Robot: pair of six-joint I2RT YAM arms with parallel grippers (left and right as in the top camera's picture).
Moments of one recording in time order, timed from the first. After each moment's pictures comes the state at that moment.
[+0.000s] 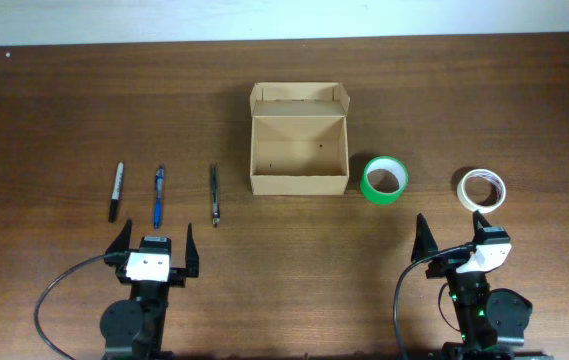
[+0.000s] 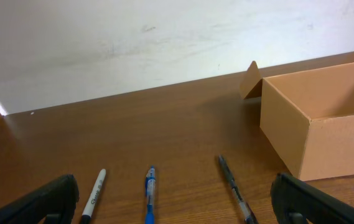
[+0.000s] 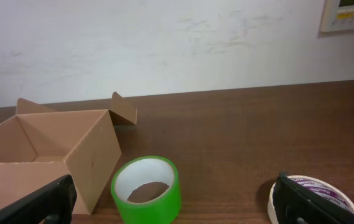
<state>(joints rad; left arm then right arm) 0.00 0.02 0.04 -0.12 0.03 0.16 -0.11 0.02 0.01 -0.05 -0.19 0.11</state>
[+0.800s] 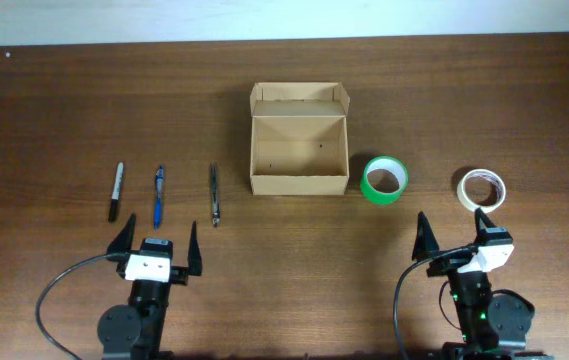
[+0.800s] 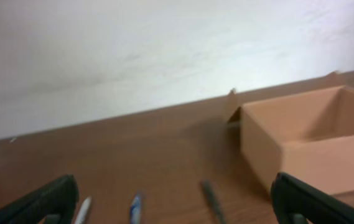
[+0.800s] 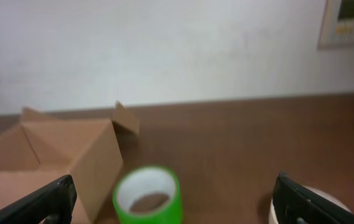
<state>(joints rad) 0.00 0.02 0.04 -0.03 0.11 0.15 -0.11 0.02 0.01 0.02 -0.21 0.11</state>
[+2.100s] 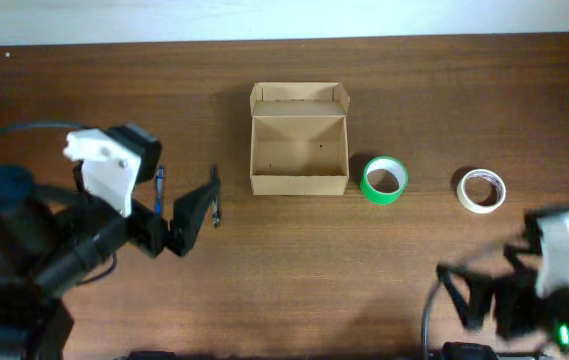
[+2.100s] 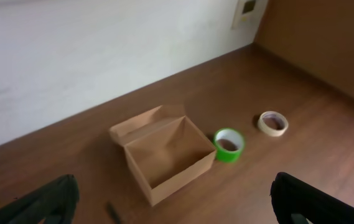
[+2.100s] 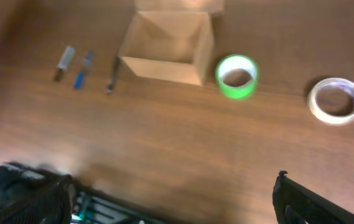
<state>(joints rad) -0.06 1.00 1.60 -1.05 0.54 0.18 -0.11 0.92 1.73 -1.69 -0.44 -0.10</state>
